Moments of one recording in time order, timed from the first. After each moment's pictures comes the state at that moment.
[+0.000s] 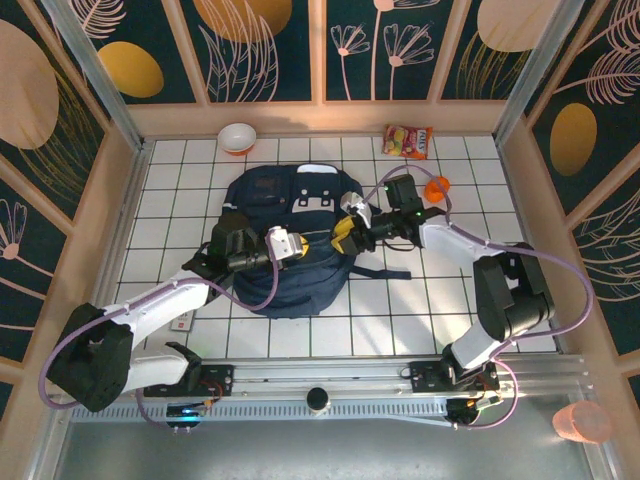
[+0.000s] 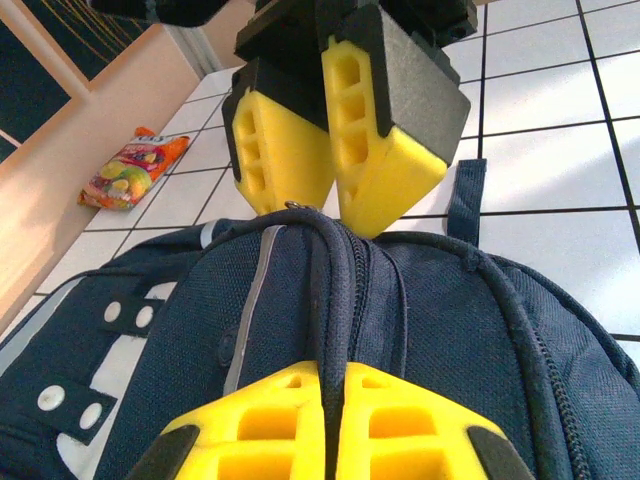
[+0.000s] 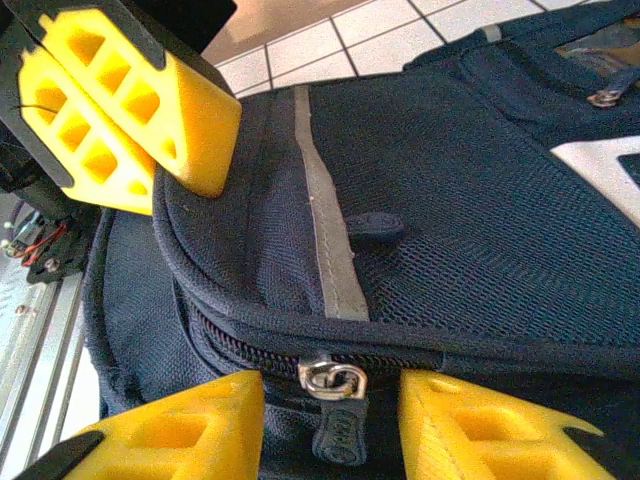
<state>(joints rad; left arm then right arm) -0.54 1.25 0.59 0.26 0.58 0.59 0.42 1.59 0.97 -0.22 -1.00 -0.47</state>
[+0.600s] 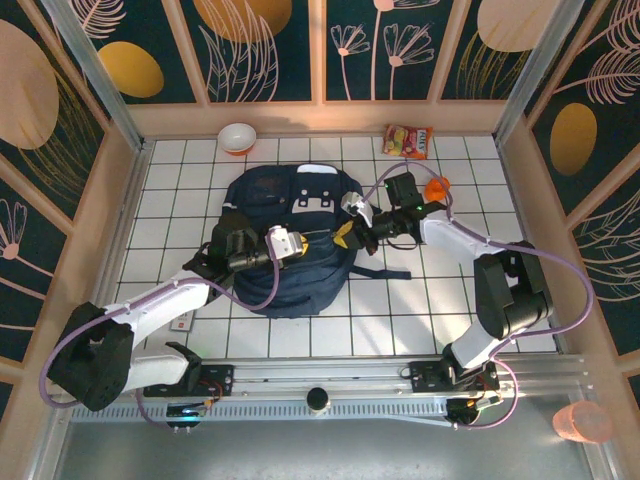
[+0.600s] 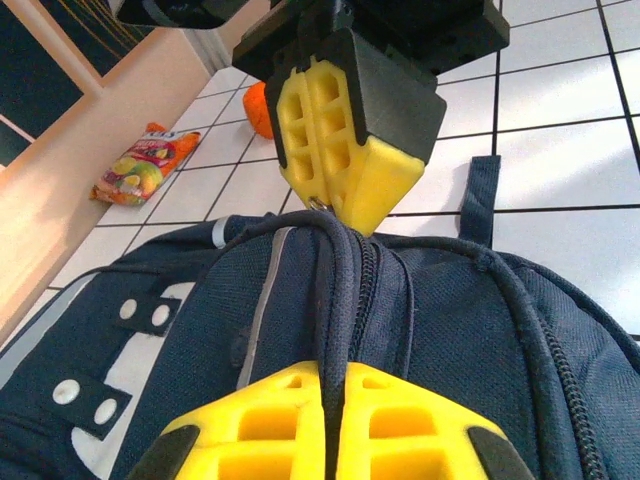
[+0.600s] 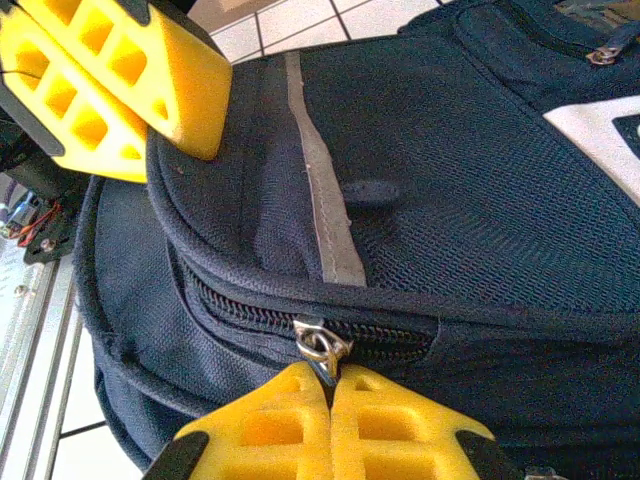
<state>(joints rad) -0.55 1.25 0.58 0.28 0.54 0.59 0.41 1.60 1.03 -0.36 -0.97 -0.53</state>
